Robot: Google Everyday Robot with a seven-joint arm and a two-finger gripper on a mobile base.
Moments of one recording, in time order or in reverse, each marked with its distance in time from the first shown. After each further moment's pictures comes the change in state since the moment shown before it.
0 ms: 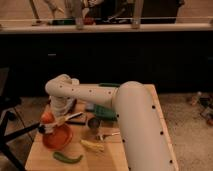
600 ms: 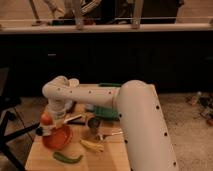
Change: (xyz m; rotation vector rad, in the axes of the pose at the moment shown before) arm -0.015 0.014 0.000 0.011 0.001 0.040
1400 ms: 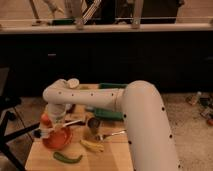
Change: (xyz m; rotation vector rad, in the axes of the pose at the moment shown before) arm -0.011 0.013 0.005 0.020 -0.026 0.059
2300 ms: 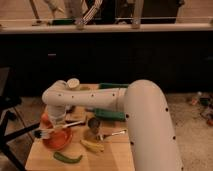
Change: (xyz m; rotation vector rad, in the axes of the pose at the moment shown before) arm -0.001 0.006 -0.002 0.018 0.036 0.054
